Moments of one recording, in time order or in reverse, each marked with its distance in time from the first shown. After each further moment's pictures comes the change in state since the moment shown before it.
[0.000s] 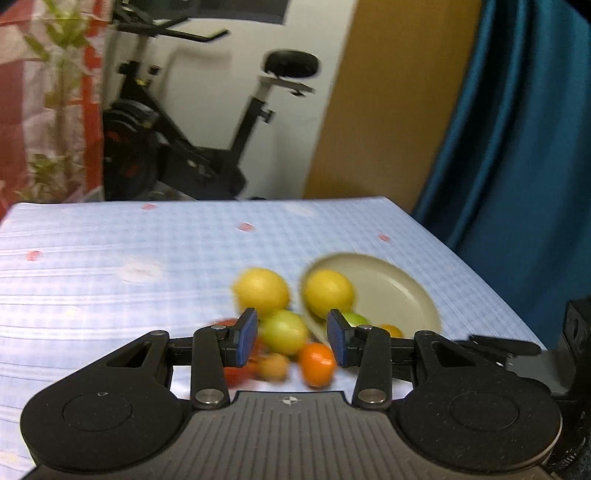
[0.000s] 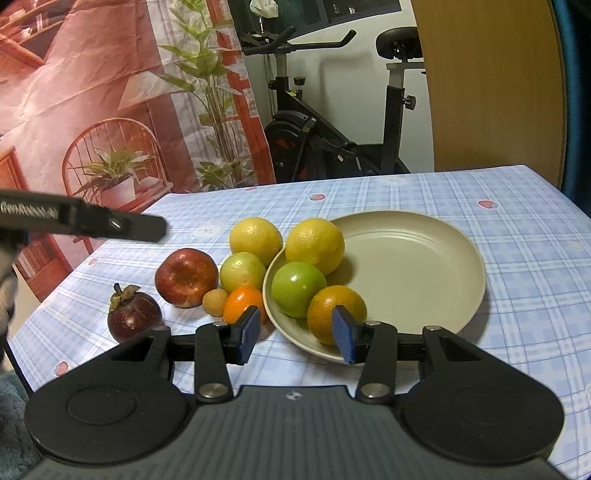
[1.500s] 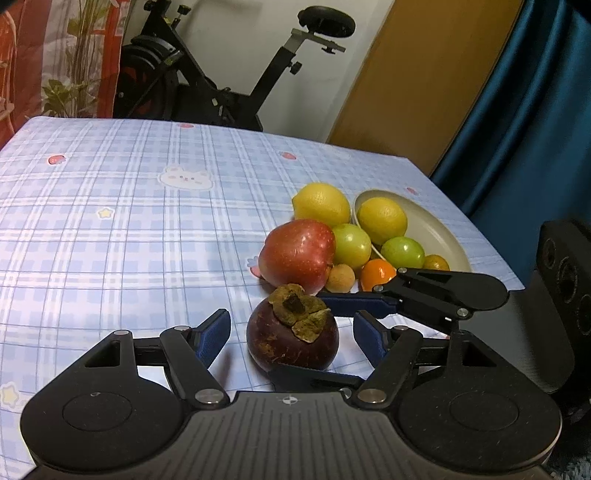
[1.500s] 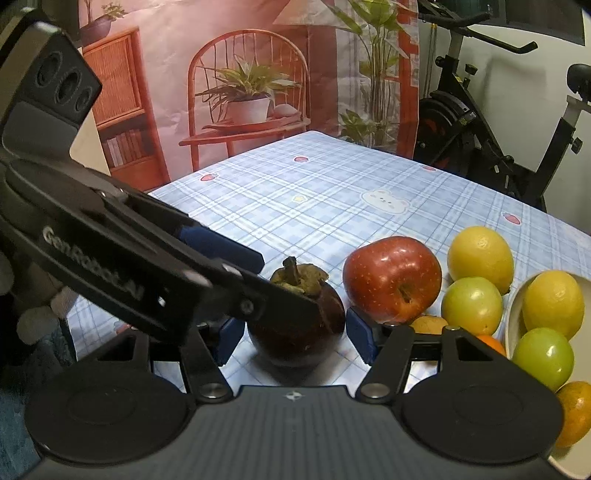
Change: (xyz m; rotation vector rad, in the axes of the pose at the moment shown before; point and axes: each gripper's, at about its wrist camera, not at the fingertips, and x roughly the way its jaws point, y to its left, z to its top) left arm 0.006 0.066 -0.058 -0.095 0.140 -0.070; right arm 0.096 0.135 -0.008 -0.387 0.149 0.277
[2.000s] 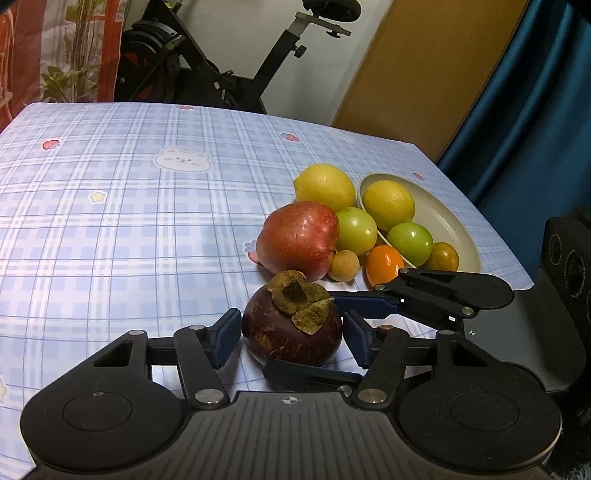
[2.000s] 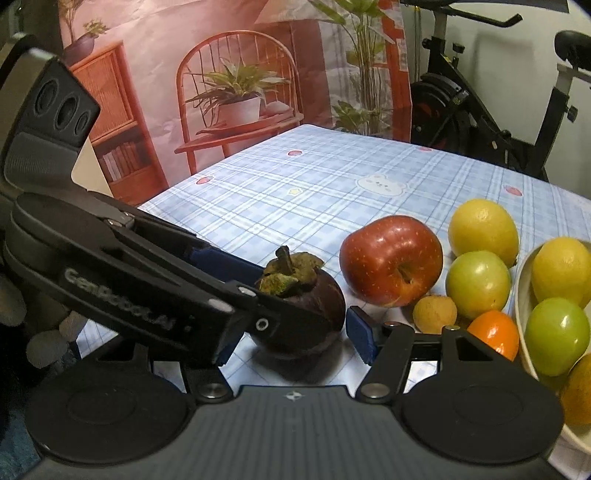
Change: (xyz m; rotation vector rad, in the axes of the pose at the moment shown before) left arm 0.012 -0.003 -0.001 -0.013 0.042 0.013; right arm 0.002 -0.009 -0.003 0.090 0.008 0.025
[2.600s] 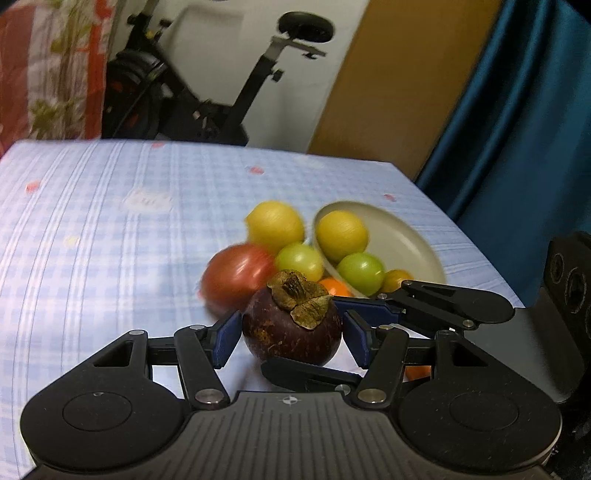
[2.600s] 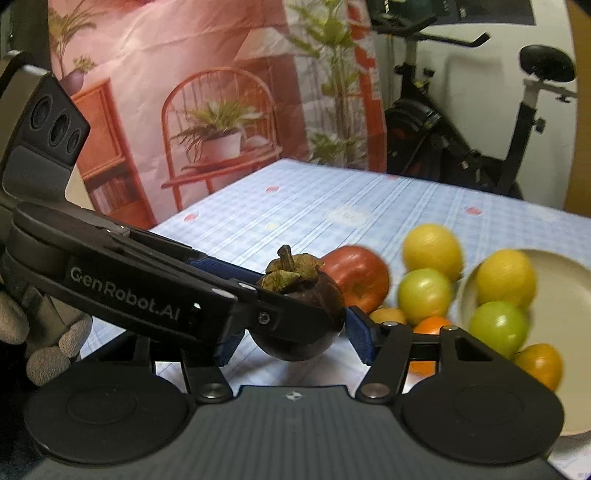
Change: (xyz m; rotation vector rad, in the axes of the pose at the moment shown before) left arm -0.013 -0.052 0.016 0.065 -0.074 -0.002; right arm -0.057 -0.006 -0.002 0.051 -0.128 -0.072
